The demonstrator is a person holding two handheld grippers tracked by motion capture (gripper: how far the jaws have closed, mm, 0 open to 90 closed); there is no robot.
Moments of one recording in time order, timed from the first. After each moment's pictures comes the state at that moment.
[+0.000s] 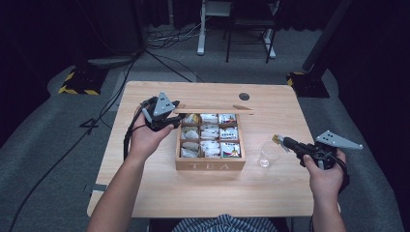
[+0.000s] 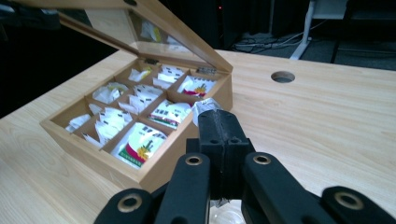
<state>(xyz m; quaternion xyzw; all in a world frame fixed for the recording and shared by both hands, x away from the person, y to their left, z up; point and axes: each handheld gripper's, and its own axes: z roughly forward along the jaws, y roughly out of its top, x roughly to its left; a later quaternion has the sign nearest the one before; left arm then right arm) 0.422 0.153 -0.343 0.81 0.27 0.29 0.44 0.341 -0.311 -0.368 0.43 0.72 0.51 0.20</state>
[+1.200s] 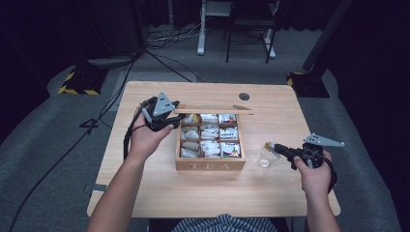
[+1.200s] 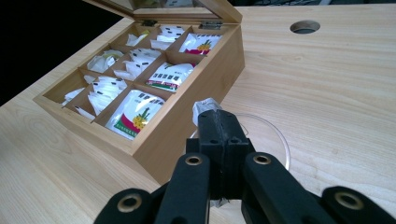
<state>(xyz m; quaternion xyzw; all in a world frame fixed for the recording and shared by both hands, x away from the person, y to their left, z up) 0.422 0.153 -0.343 0.81 0.27 0.28 0.44 0.361 -0.306 -0.406 0.45 0.73 0.49 0.14</state>
